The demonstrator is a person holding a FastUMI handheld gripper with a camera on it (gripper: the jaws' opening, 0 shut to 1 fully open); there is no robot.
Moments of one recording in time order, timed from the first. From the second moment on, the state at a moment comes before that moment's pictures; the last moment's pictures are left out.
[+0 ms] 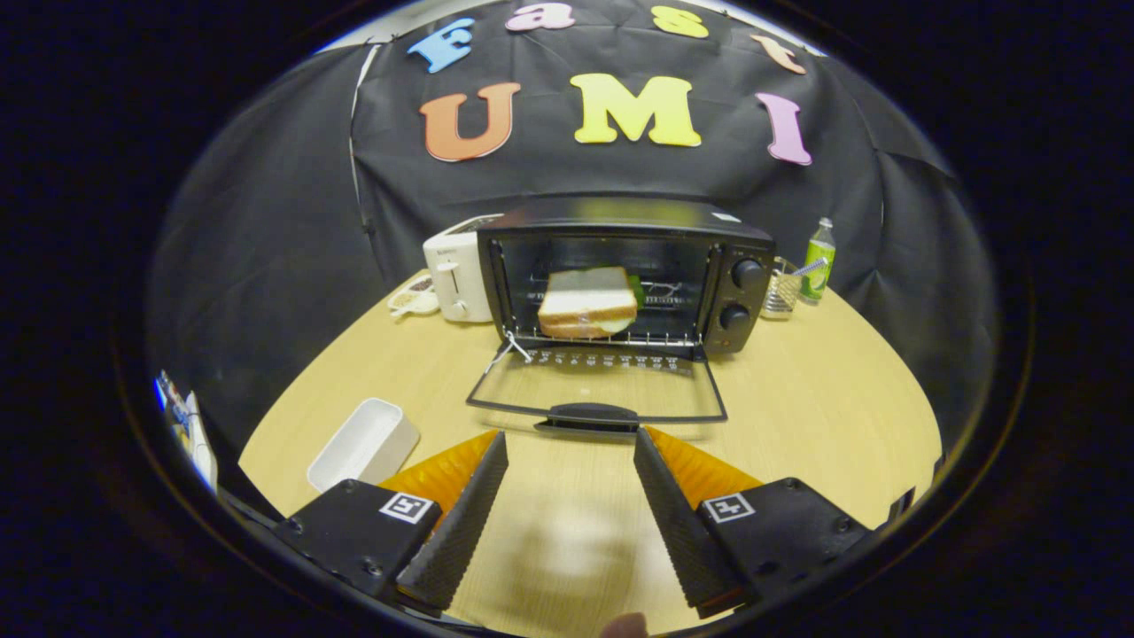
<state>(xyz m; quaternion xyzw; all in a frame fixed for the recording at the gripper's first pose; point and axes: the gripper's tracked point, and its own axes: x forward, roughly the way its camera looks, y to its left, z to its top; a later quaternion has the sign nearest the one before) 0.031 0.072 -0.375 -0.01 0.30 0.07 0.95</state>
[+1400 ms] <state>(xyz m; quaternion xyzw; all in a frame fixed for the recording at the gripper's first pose) 0.088 0.063 -0.447 -0.01 0.34 -0.03 0.94</state>
